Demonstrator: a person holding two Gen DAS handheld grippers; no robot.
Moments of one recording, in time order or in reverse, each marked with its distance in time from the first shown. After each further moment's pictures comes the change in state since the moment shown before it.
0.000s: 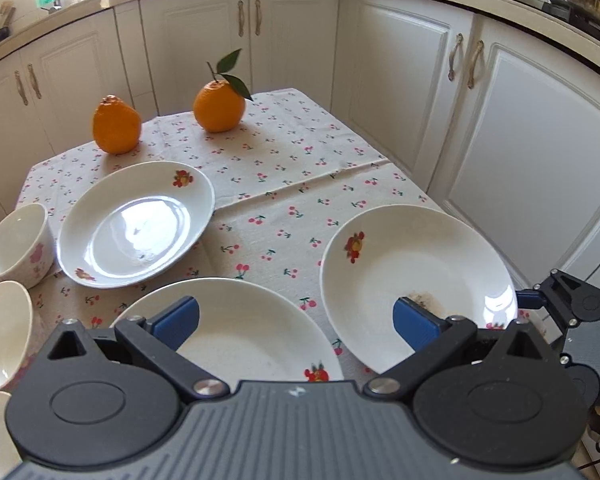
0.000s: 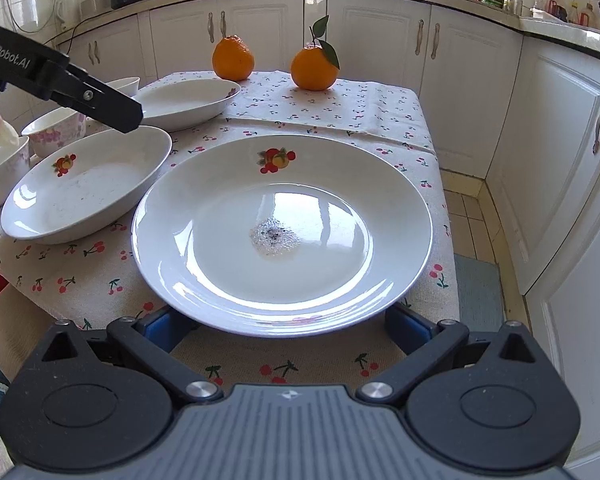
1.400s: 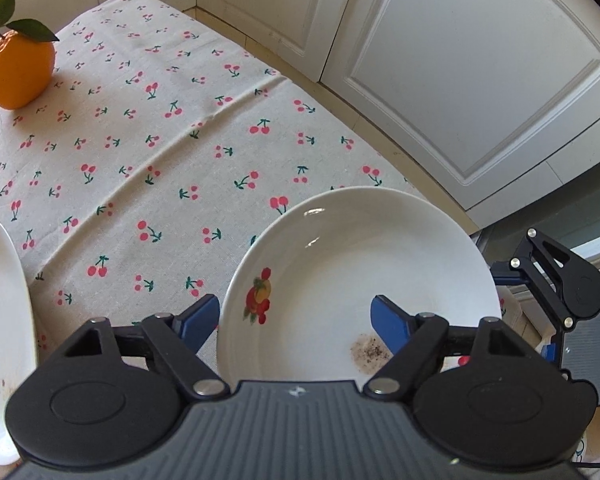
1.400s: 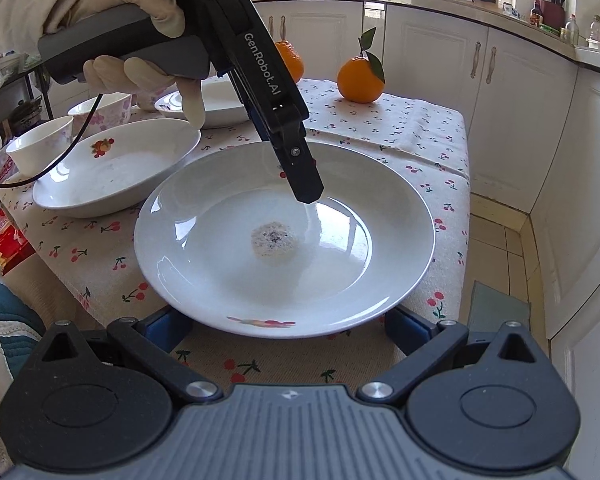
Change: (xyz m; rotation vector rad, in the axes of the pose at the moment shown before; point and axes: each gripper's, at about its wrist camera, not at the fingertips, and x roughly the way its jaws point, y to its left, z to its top) left arm 0.135 -0.037 0.080 0.236 0.444 -0.307; right arm 0.001 -0.024 0.003 -0.140 -0.011 0.147
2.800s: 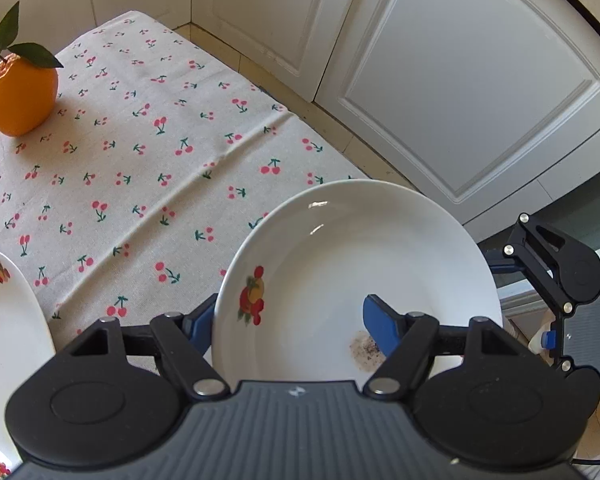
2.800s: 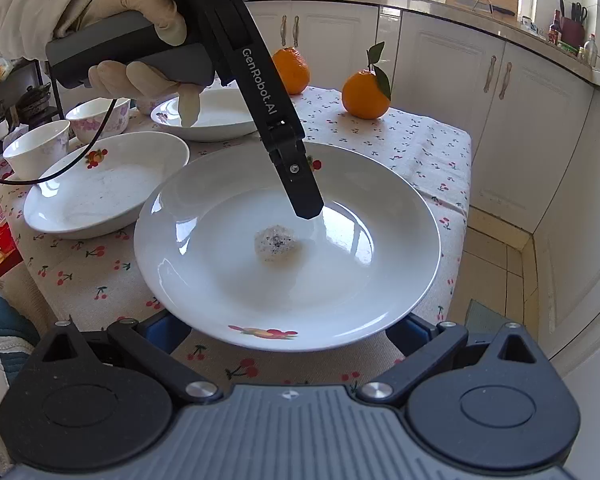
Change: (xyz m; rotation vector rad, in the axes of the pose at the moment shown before) left arm -0.014 0.015 0.020 -0.004 -0.057 -0.031; right arm 0.007 -0.019 0.035 -0.069 0.011 0.009
